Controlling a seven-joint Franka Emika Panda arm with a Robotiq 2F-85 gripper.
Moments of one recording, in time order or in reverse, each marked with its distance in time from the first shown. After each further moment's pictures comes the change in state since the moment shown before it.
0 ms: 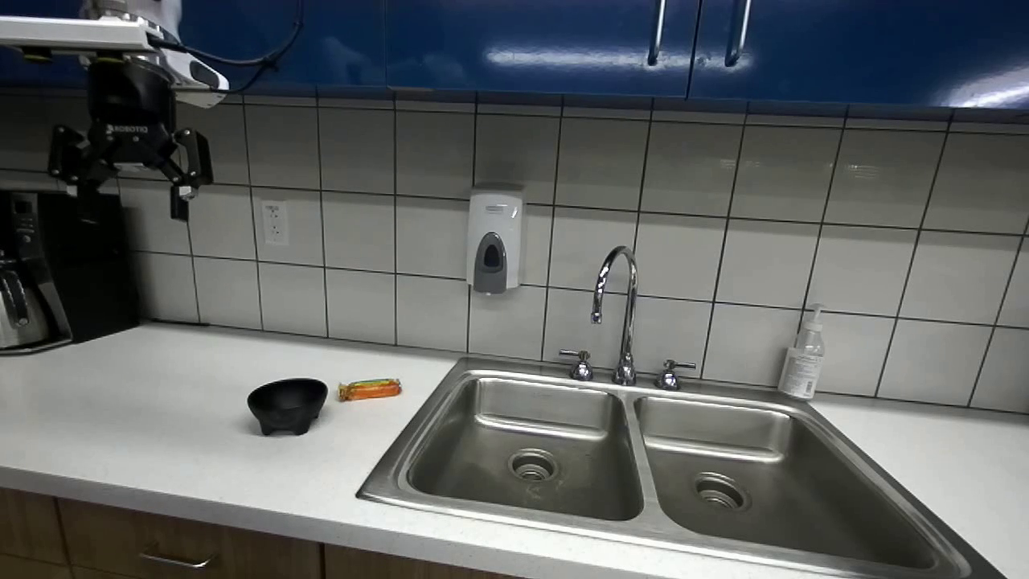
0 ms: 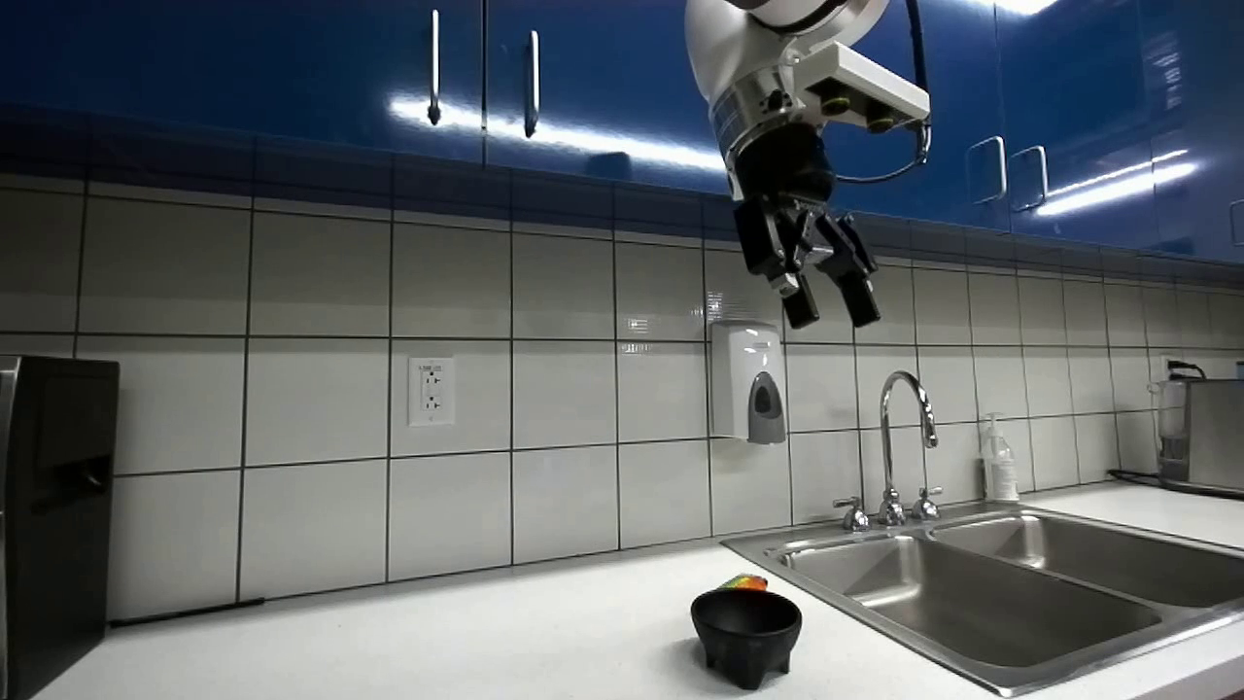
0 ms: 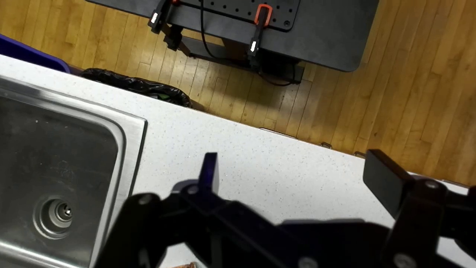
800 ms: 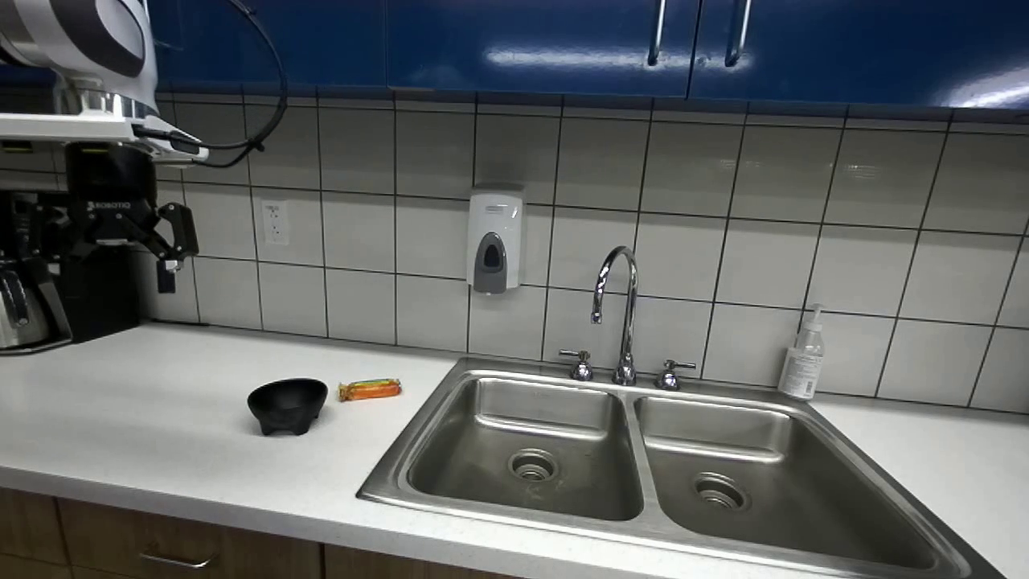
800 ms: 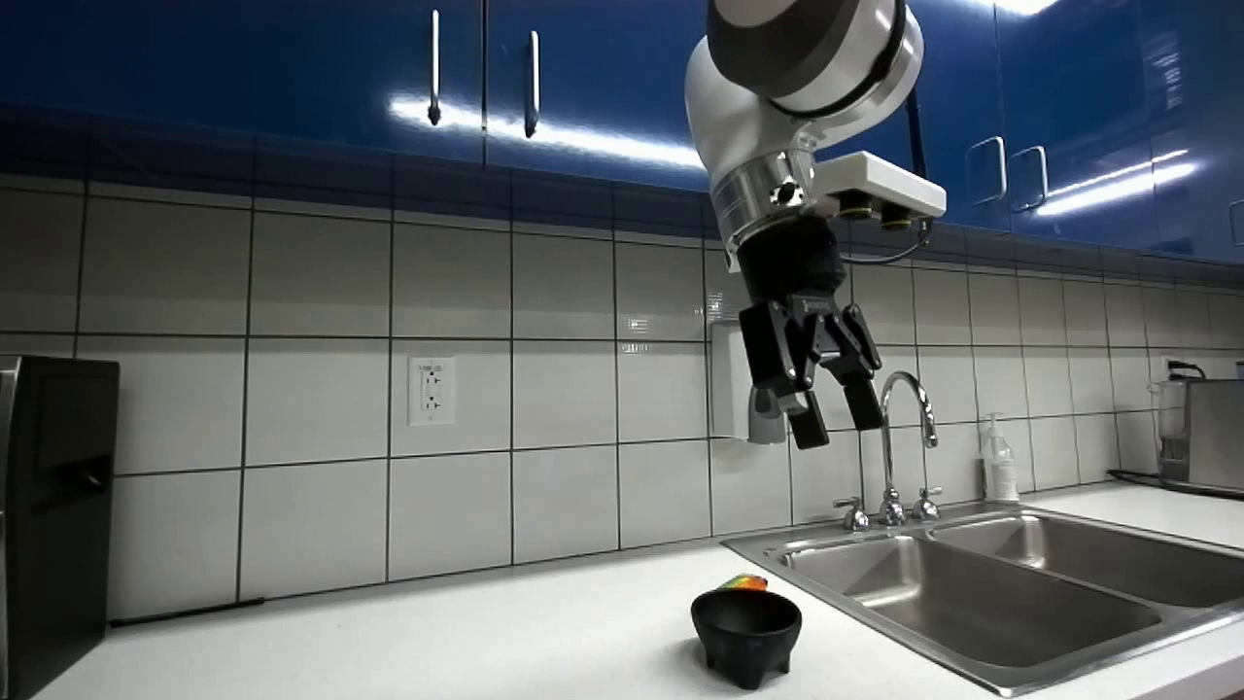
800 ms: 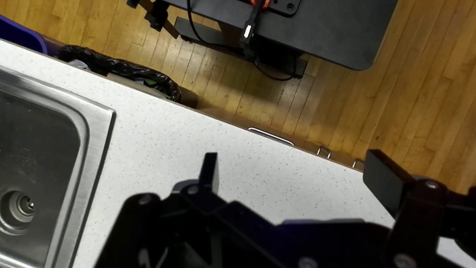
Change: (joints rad) arm 0.066 -0.016 0.004 -0.239 0.000 0.261 -0.007
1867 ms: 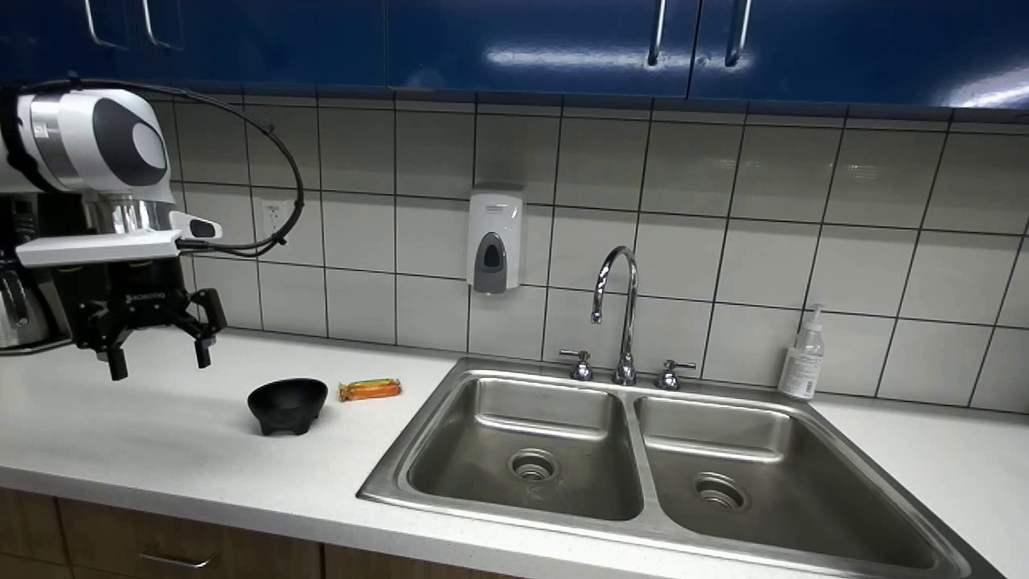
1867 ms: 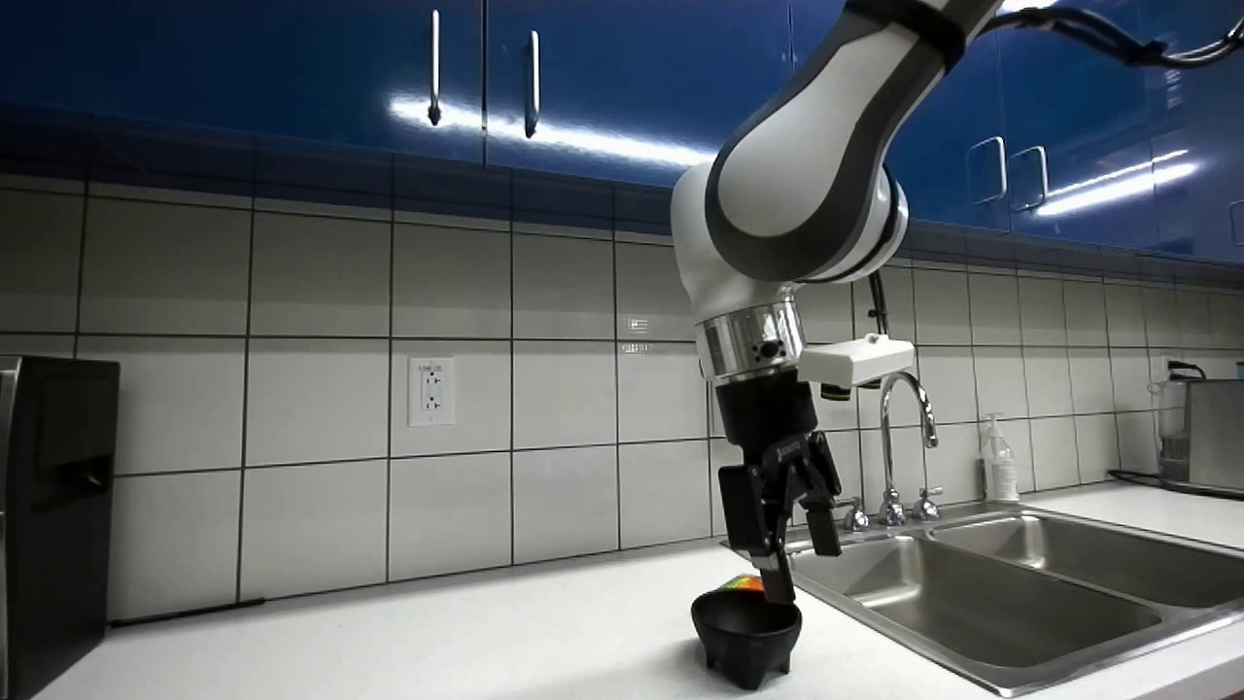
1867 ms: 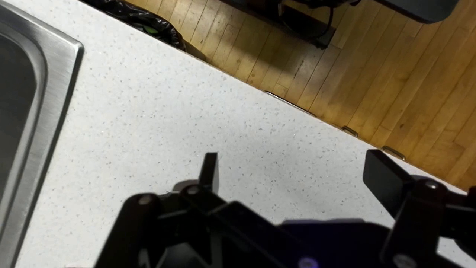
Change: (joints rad) arm -0.001 0.216 0.016 -0.111 -0.124 0.408 0.003
